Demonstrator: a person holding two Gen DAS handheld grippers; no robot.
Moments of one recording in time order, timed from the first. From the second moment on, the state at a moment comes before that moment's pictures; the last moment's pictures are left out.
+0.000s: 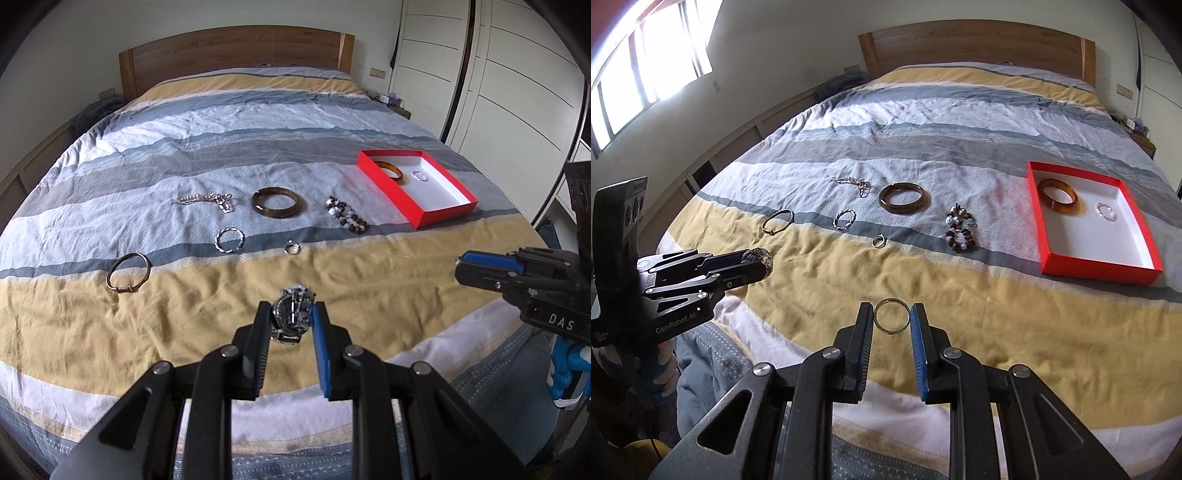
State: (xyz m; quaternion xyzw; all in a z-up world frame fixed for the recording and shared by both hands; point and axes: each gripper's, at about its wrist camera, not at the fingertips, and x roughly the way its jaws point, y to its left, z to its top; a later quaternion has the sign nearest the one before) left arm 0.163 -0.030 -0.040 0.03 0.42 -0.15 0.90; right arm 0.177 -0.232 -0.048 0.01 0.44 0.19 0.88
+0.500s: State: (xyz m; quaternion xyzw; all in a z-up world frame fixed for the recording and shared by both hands) left arm 0.176 -0.121 -0.040 0.07 0.42 -0.21 0.88; right arm 0.153 -0.331 -0.031 0.05 0.42 0.12 0.90
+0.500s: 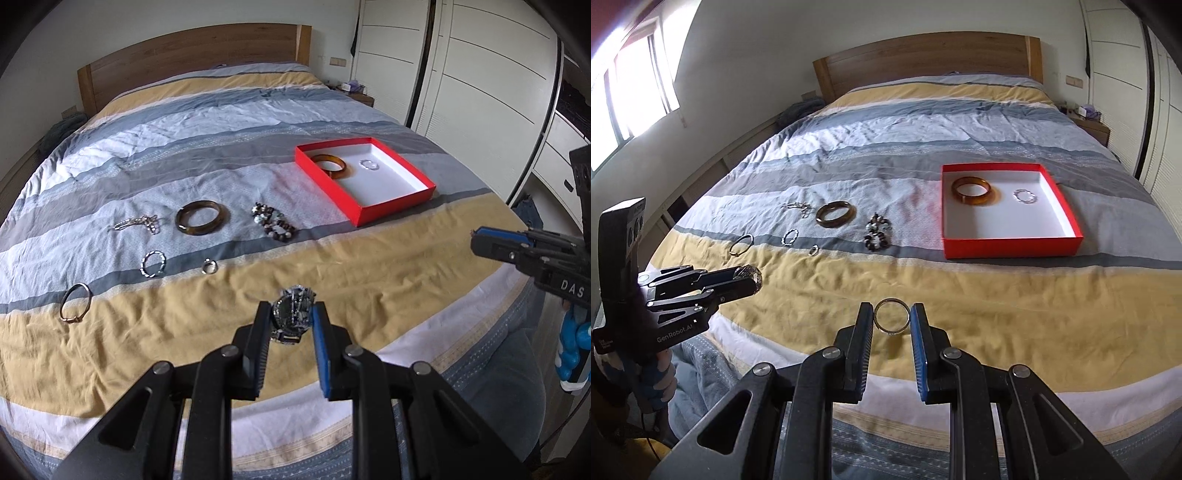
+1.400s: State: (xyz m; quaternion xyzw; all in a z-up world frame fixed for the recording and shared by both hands) left arm 0.370 -0.335 -0.100 0.12 0.46 -0.28 0.83; right arm 0.364 -0.471 -0.112 0.00 0.49 0.09 0.87
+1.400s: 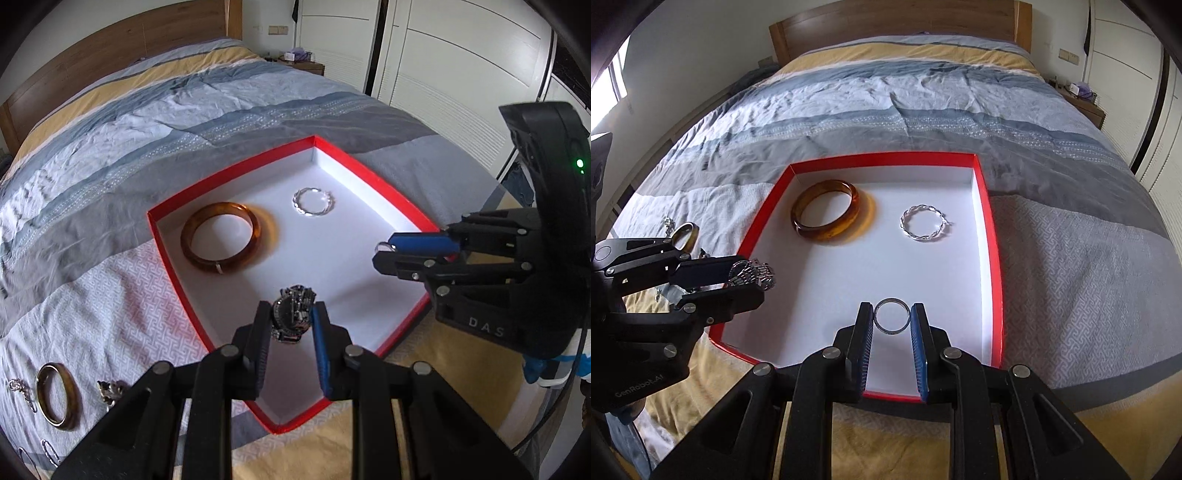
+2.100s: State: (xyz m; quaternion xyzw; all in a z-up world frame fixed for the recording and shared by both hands) left arm 0.392 -0.340 -0.138 0.11 0.50 -0.27 0.82; right arm 0.374 -0.466 -0.139 -0.09 0.53 0.11 0.83
